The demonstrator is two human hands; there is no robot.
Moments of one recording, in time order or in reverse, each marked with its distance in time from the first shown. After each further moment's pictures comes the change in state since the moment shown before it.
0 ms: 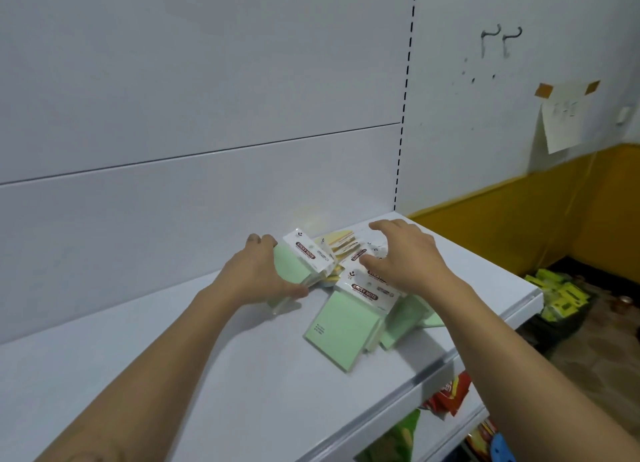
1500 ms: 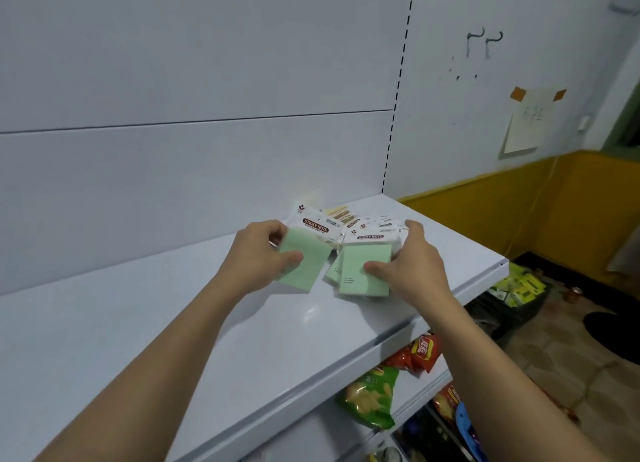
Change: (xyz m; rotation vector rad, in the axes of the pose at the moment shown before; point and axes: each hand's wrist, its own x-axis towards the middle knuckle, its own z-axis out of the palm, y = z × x) left_hand -0.062 -0.006 0.008 -0.599 0.149 0.108; right_hand -0.080 -0.017 0.012 0.376 0.112 0.358
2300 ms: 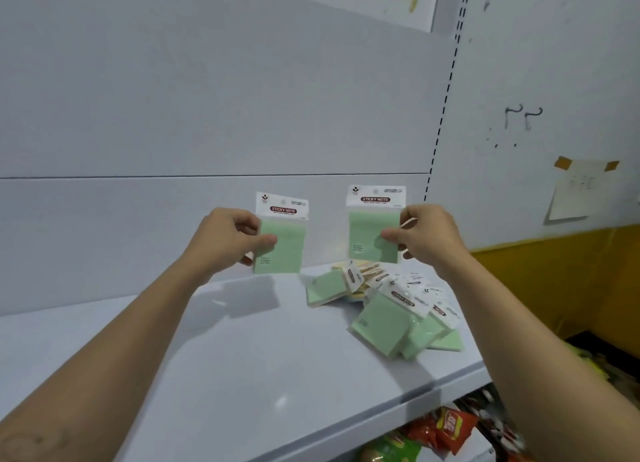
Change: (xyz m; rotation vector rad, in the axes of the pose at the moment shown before) left_hand 0.005 0.024 -0.110 -0.134 0.213 -0.049; right_hand 0.063 -0.087 -0.050 0.192 -0.065 -0.281
